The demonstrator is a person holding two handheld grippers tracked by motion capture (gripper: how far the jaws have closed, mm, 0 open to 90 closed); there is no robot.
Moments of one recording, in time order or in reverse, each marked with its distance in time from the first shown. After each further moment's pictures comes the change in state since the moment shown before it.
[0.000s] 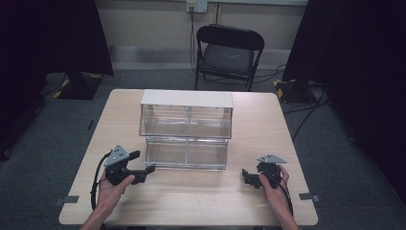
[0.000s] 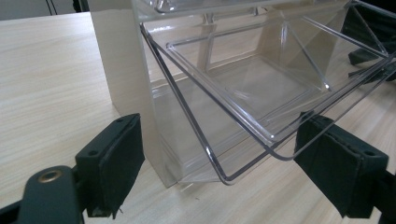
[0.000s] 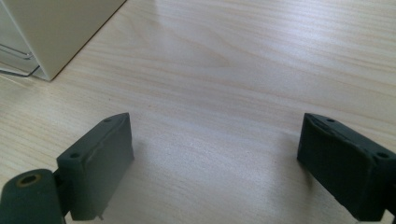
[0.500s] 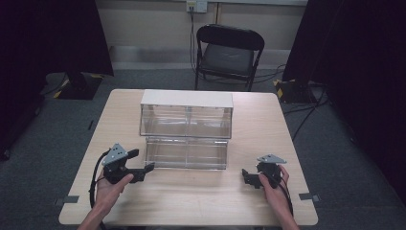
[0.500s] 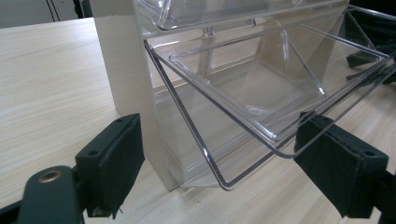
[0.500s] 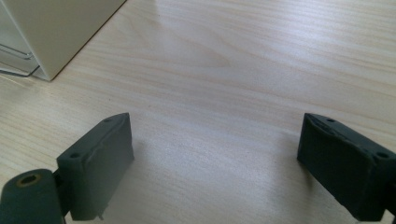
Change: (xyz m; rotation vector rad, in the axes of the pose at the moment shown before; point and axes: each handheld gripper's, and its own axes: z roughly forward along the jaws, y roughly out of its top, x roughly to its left) left arm 0.000 0.006 -0.004 0.000 0.003 0.008; right arm 0.000 0.000 0.000 0.000 0.000 0.000
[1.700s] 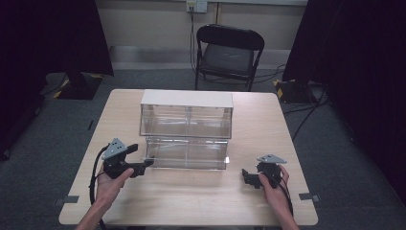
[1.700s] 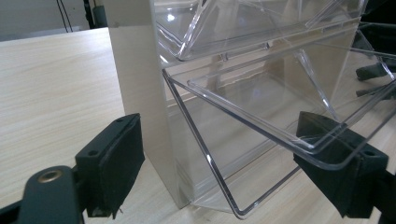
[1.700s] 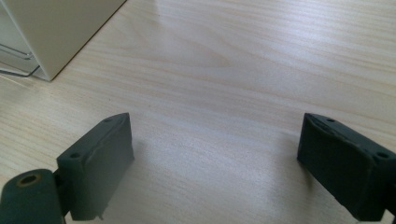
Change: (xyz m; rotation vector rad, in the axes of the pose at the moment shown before) left arm 0.005 0.013 0.003 -0.013 0.024 -0.015; right arm 0.000 0.000 0.000 0.000 0.000 0.000
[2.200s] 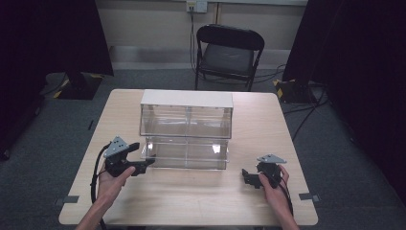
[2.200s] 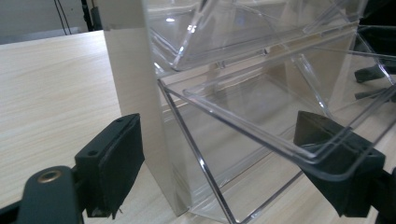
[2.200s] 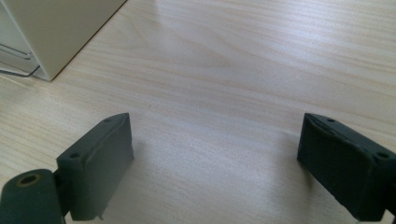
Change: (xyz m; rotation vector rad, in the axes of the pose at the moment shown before) left arm -0.002 0.005 0.003 -0.004 -0.004 0.006; right arm 0.000 0.000 0.000 0.001 0.001 -0.002
